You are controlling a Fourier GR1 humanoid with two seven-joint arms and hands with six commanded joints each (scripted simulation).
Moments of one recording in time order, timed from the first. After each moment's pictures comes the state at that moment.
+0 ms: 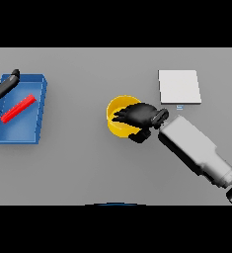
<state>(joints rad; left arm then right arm) -0.57 0.86 -0.57 -1.13 0.41 0.28 0.36 -0.72 -0.33 0.71 -1.11 0.91 0.50 -0.19</state>
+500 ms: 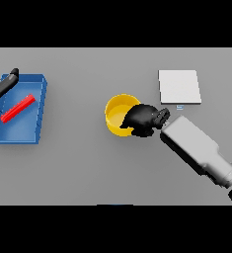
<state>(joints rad) -0.57 0.87 -0.57 -1.15 0.41 0.28 0.36 -0.72 -0.35 0.73 -1.11 0.91 0.47 -0.28</state>
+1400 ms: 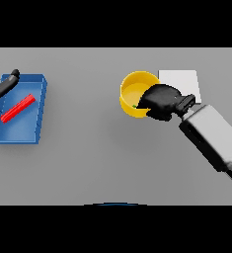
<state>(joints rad) -0.57 0.87 -0.57 -1.14 0.41 0.26 0.37 -0.70 -0.48 0.56 -1.33 0.83 0.54 -0.15</state>
